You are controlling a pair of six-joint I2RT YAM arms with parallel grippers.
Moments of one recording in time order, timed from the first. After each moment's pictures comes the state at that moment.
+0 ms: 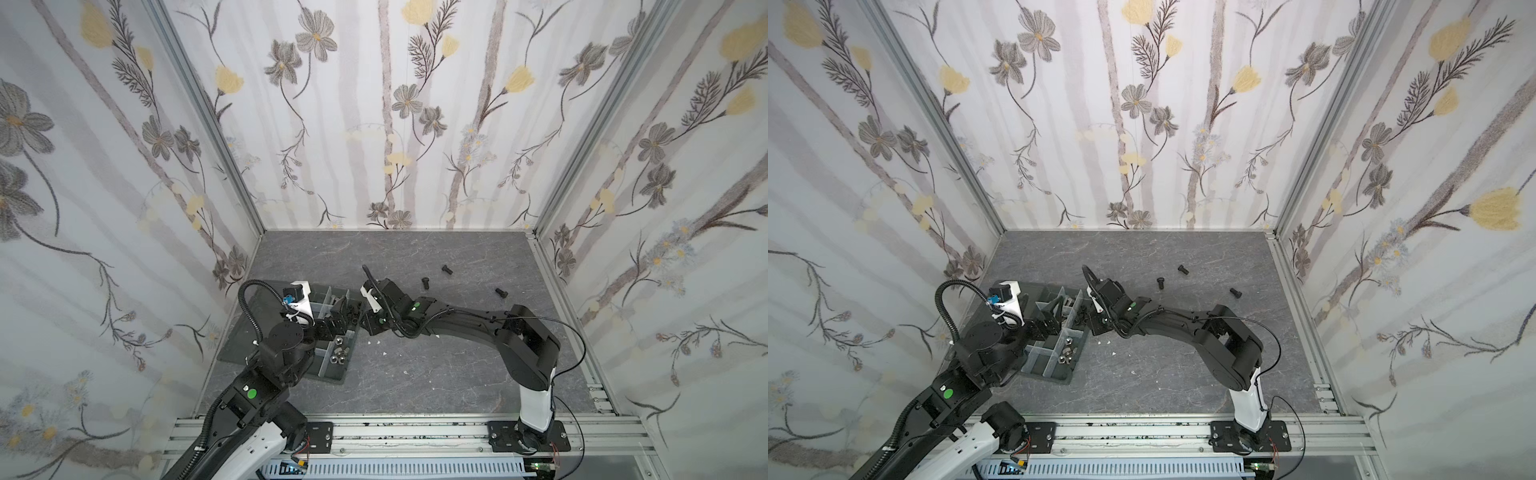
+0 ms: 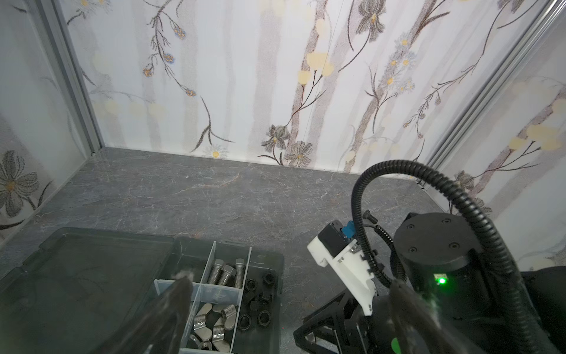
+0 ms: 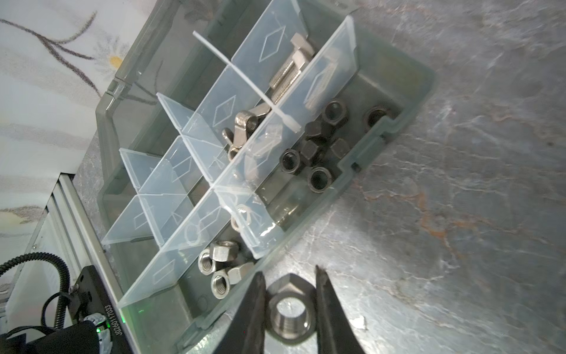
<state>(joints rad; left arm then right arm) -0.65 0.50 0.64 -0.33 -0.37 -0.35 0.98 1.96 1.38 -0.23 -0.17 0.52</state>
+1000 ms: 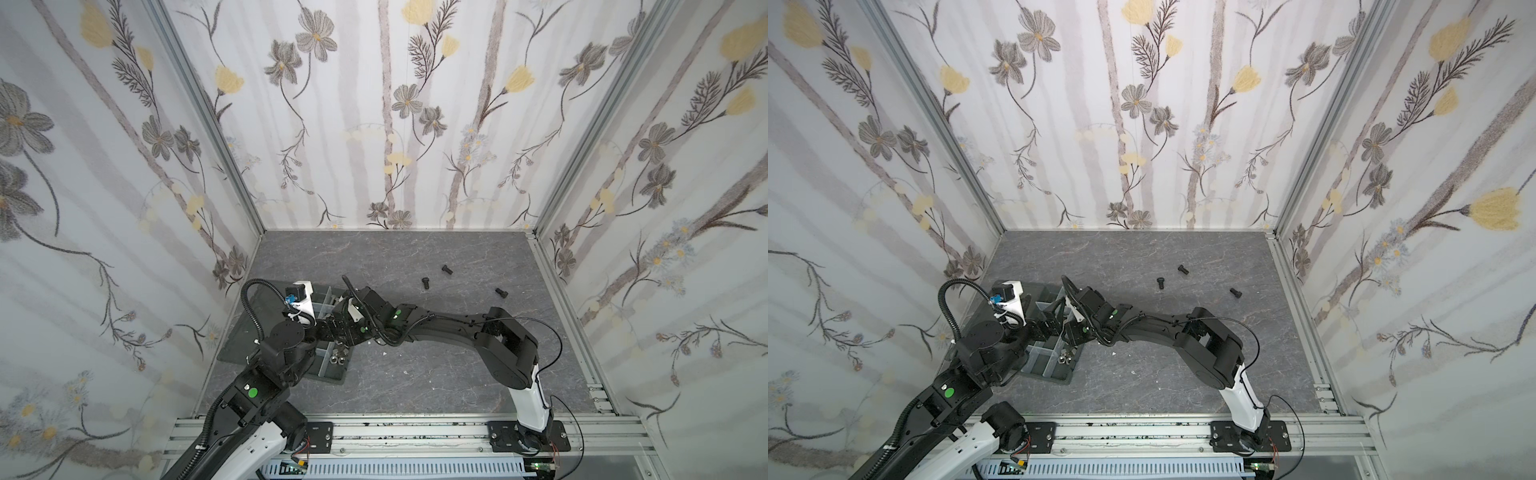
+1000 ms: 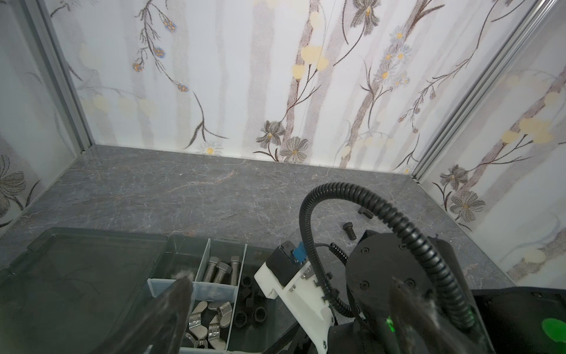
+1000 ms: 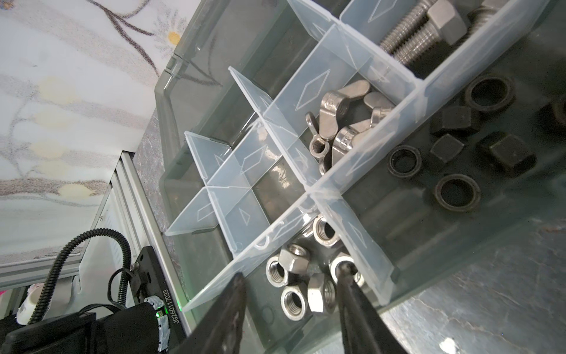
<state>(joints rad) -0.65 0.52 0.65 -0.33 -0.34 -0.35 1.05 2.05 1.48 -0.19 -0.26 0.59</state>
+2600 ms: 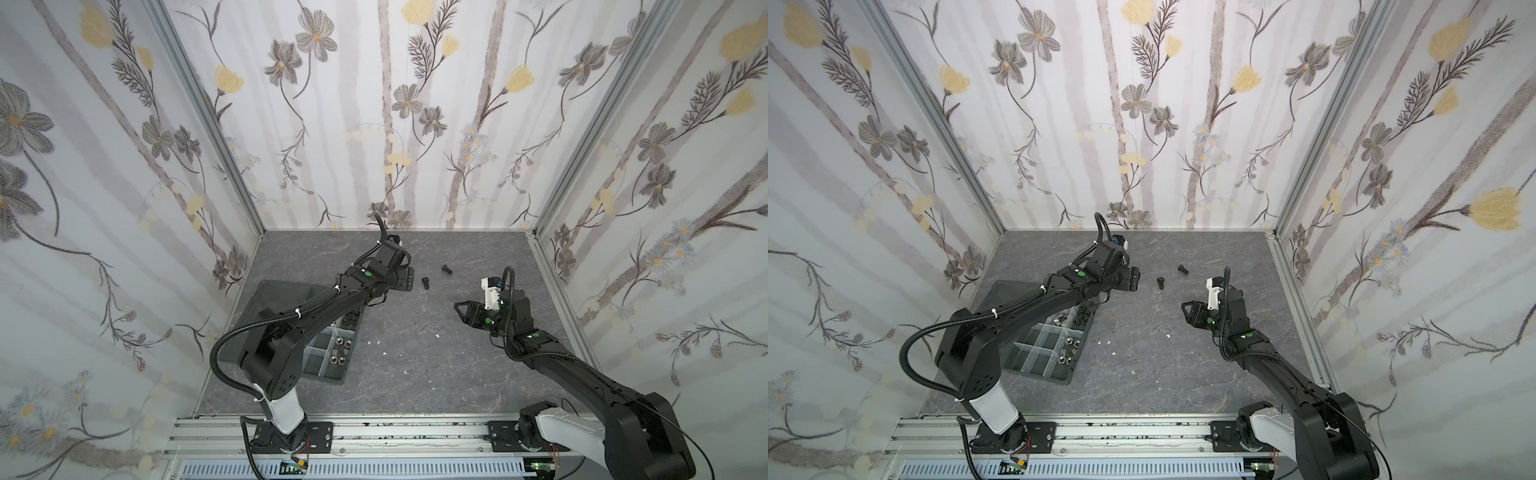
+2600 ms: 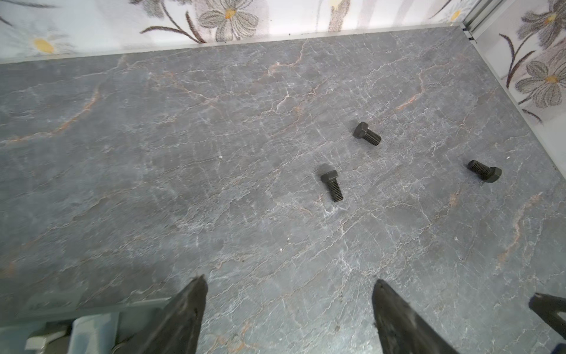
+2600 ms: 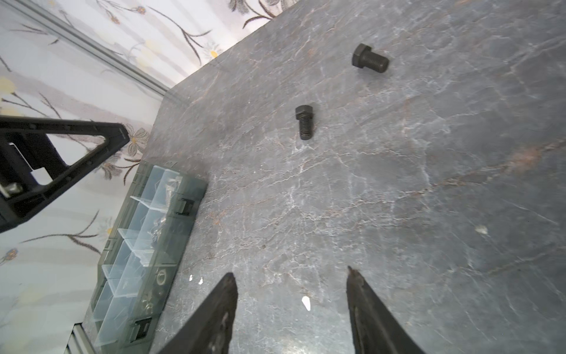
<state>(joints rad) -0.69 1.77 1.42 -0.42 -0.15 -0.38 0.29 1.12 0.49 0.07 -0.31 0.57</state>
